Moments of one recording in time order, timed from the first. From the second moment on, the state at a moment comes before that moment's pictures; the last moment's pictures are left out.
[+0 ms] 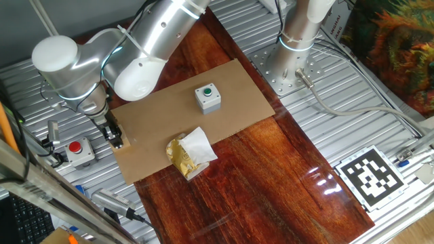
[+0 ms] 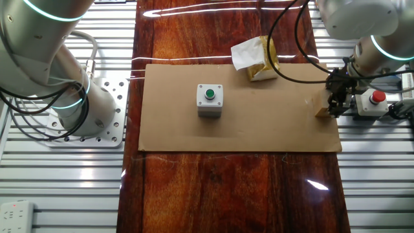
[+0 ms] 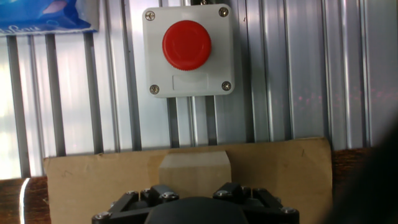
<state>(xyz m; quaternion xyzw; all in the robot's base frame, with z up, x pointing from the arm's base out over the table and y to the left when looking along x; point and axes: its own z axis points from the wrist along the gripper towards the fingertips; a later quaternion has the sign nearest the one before) 0.702 0.014 0.041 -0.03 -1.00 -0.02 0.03</state>
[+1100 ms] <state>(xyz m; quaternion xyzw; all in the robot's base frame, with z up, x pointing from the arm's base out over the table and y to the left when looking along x) 0.687 0.005 0.041 -0.02 -1.00 -0.02 0.03</state>
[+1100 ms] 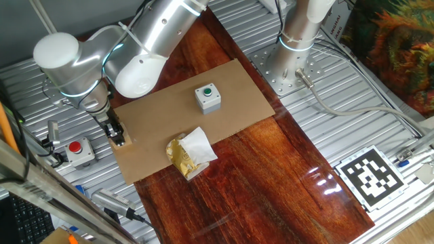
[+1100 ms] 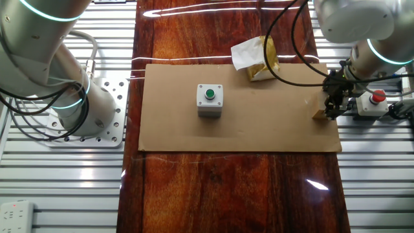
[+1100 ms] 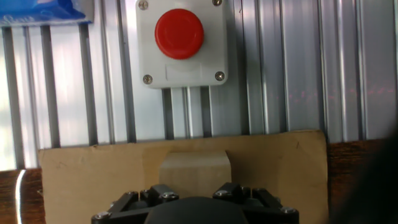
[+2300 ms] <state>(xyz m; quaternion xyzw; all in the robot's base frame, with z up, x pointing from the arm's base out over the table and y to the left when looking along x) 0.683 0.007 0.041 -0.02 -1.00 -0.02 0.03</state>
